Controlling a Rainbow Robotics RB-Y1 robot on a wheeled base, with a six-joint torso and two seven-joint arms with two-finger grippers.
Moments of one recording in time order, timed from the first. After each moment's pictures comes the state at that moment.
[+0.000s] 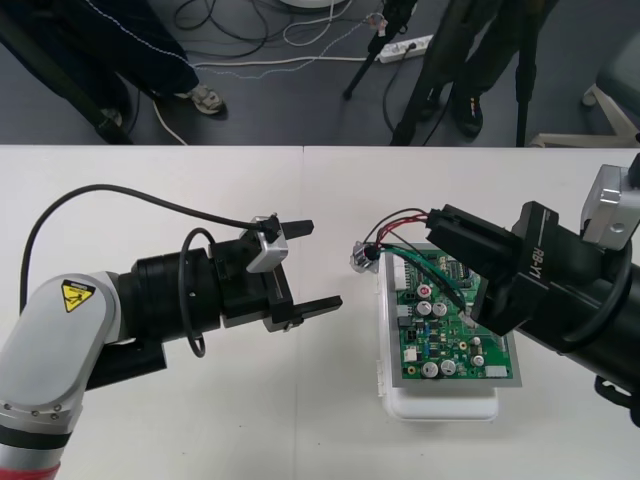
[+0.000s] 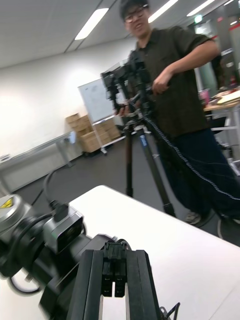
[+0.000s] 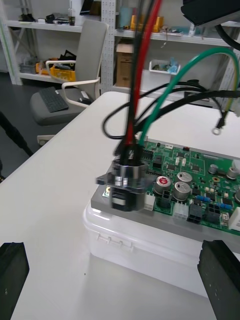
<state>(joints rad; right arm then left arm) 0.24 -0.72 0.11 -2.30 0.86 -0.60 -0.22 -0.05 0.32 -0.17 -1.95 -1.66 -1.01 0.25</state>
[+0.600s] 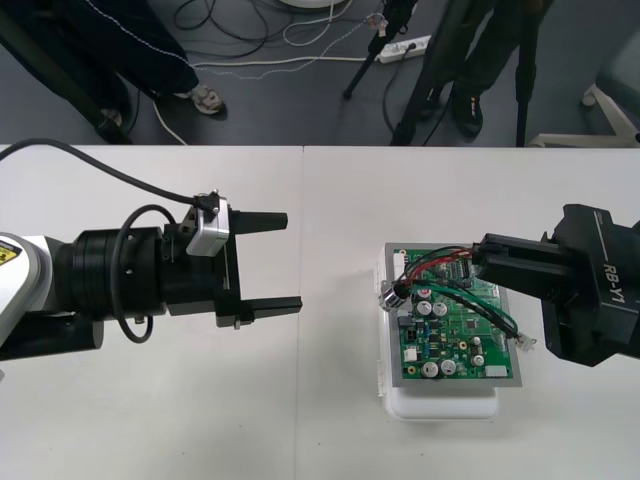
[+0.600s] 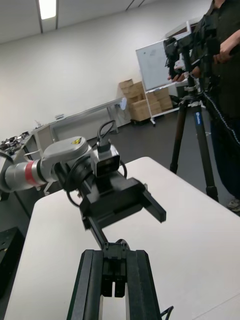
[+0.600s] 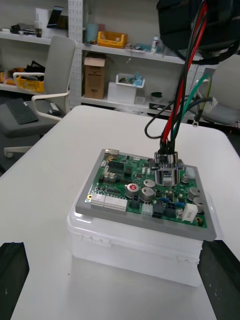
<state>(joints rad) 0.21 -0.76 -0.13 -2.25 0.86 -1.01 -0.37 -0.14 0.64 -0.21 -1.95 -1.28 -1.00 0.25</state>
